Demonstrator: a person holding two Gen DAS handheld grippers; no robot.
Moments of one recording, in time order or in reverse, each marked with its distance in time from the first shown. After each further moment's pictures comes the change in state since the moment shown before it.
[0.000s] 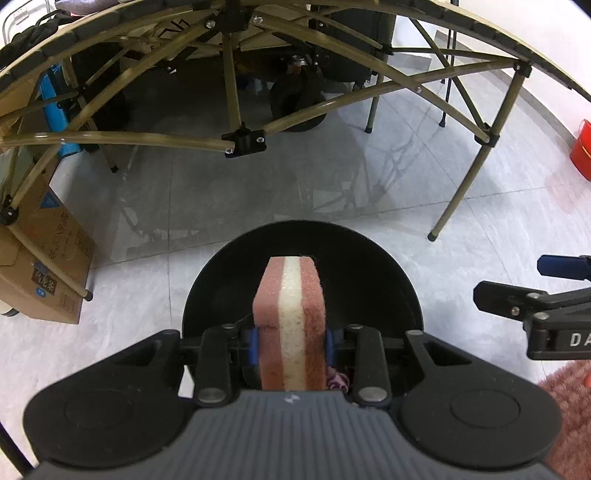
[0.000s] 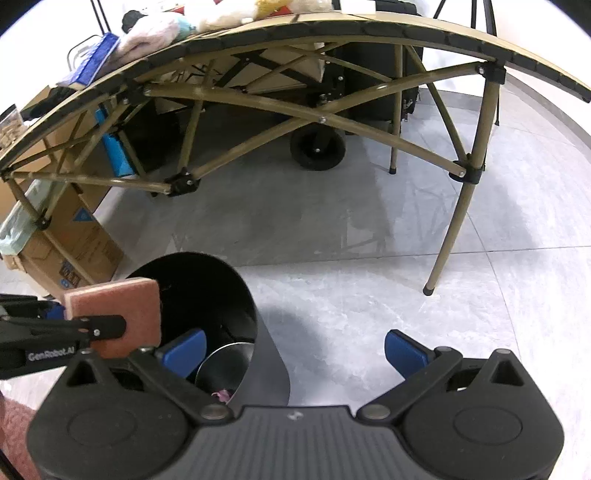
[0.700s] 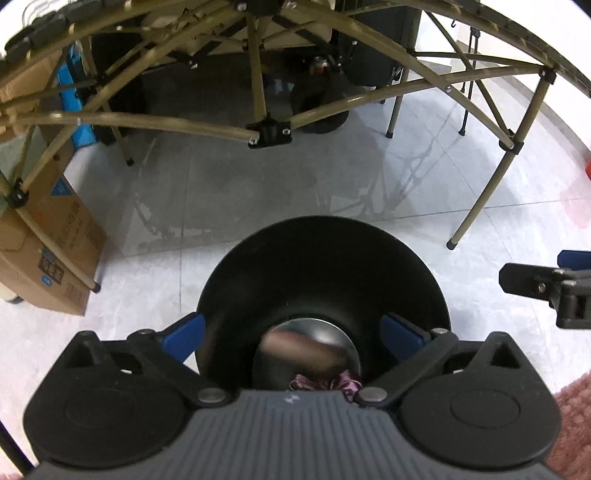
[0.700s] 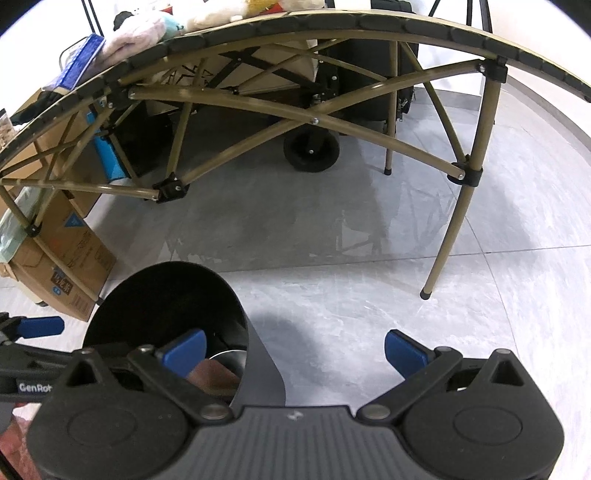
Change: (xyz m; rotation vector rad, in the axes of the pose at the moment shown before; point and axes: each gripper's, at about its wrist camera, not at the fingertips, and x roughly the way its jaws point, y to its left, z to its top) left arm 0.012 0.008 -0.009 -0.037 -0.015 0.053; right arm 0.013 -0.003 0.009 0.008 -0.002 -0.018
